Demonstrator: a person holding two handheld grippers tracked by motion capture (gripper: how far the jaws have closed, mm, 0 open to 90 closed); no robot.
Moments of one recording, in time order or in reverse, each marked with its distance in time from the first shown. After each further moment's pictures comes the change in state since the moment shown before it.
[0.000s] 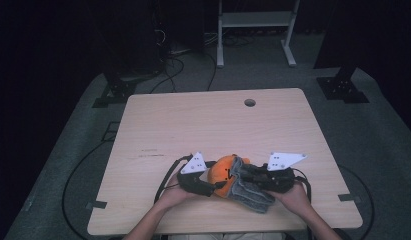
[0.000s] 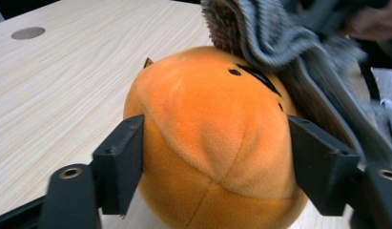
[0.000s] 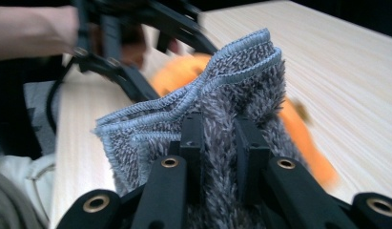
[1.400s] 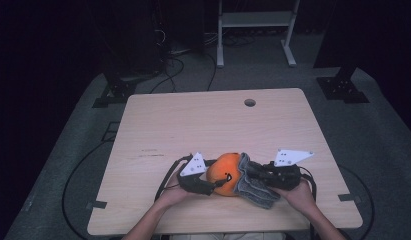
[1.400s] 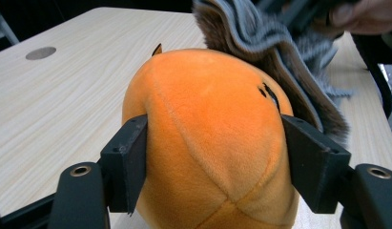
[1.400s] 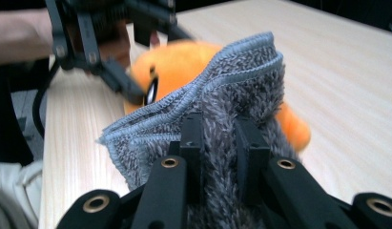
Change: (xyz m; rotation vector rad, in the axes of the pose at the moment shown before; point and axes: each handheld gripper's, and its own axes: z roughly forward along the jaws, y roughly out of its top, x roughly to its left) left arm -0.003 0.003 0.001 -0.033 0.021 0.071; right arm -0.009 0.001 -0.009 -0.015 -0.030 0.036
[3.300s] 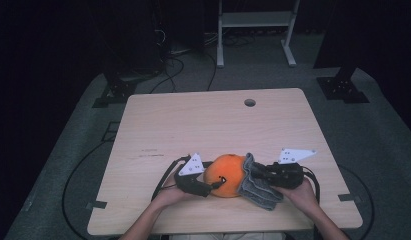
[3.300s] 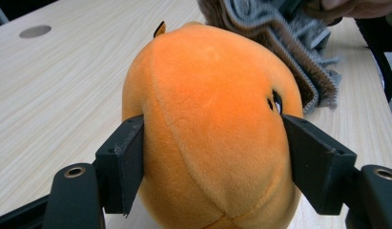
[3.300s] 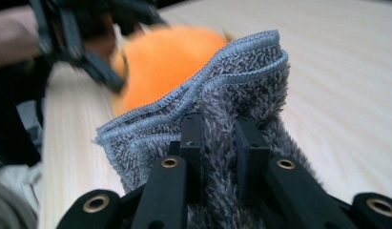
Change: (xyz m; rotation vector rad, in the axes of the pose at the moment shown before) left arm 0.003 -0.006 -0.003 0.053 -0.008 -0.022; right arm -0.014 -0.014 -0.001 0.010 0.023 0.082
